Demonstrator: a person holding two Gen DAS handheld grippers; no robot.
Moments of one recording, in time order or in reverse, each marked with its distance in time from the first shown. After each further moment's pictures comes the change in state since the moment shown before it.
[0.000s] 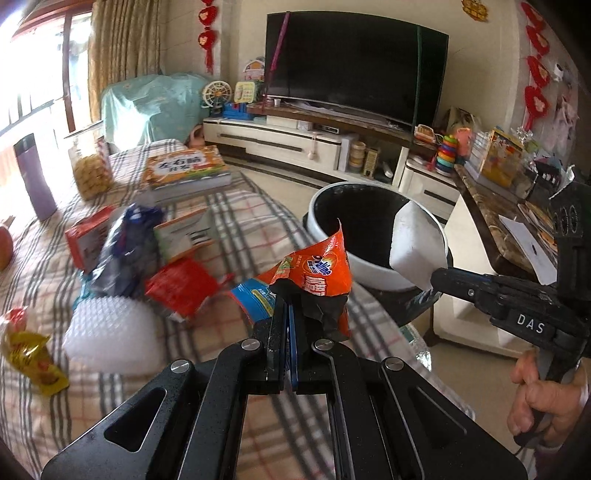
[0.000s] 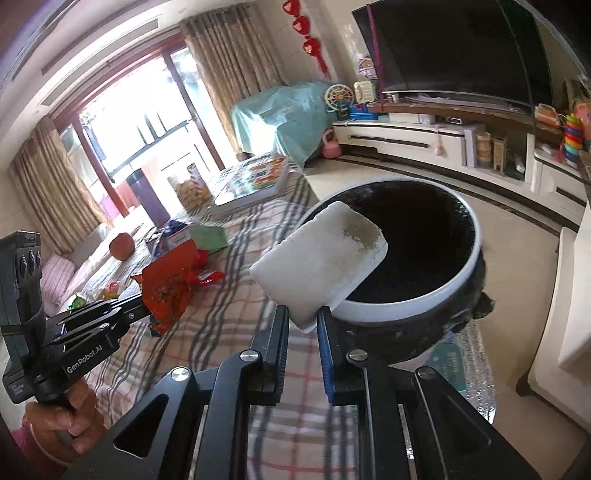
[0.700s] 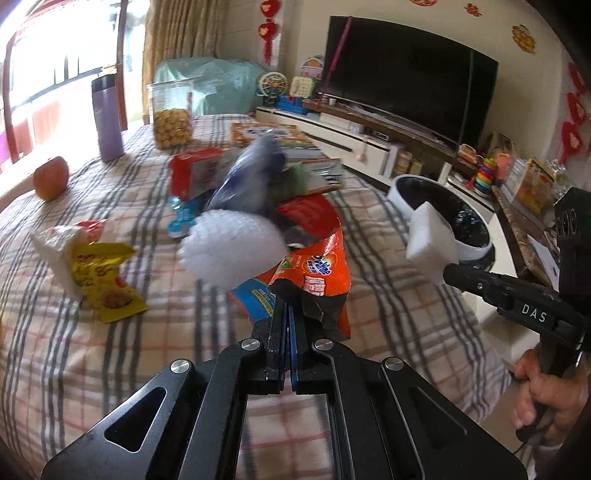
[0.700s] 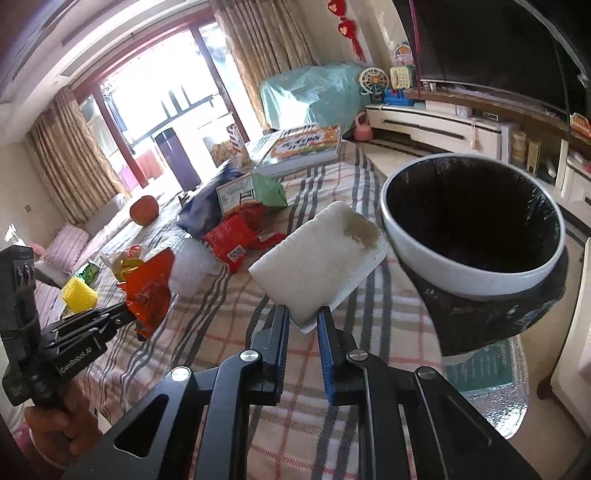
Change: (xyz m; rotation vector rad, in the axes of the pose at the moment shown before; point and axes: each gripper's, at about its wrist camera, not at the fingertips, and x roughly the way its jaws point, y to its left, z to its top) left arm -0.046 0.085 -0.064 -0.155 0.000 0.100; right arm 0.036 0.069 -0.023 -0.081 0.070 0.064
